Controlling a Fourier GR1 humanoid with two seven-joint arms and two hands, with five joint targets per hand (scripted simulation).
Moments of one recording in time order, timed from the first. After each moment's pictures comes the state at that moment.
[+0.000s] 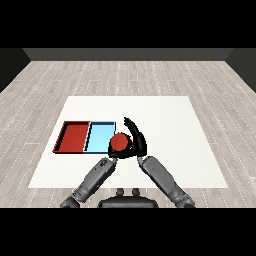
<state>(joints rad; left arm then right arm) -0.37 0.01 -0.55 -1.21 0.39 0.63 -0.48 -0.41 0.00 0.55 -1.52 -0.18 -0.52 -0.21</state>
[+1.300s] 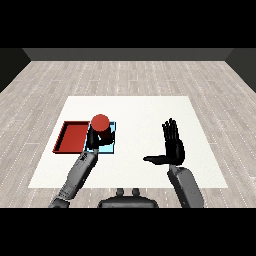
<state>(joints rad) -0.36 0.16 -0.30 -1.33 0.26 0.56 -0.33 -0.07 -0.17 0.27 -1.90 -0.29 -0.28 -0.18</state>
